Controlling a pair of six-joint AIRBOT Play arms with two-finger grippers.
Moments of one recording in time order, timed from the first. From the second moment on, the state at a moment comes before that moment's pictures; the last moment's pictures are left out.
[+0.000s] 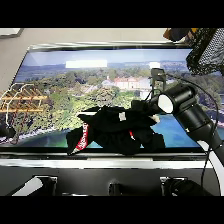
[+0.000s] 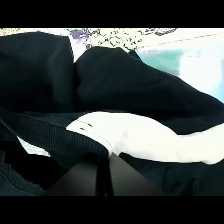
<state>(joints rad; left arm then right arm) 0.78 -1.14 0.81 1.45 -0.84 -0.87 0.50 -1.13 1.26 -1.64 1.25 2.16</state>
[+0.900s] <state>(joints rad) 0.79 -1.31 0.81 1.44 -0.89 -0.81 0.50 -1.13 1.26 -1.64 1.27 2.17</state>
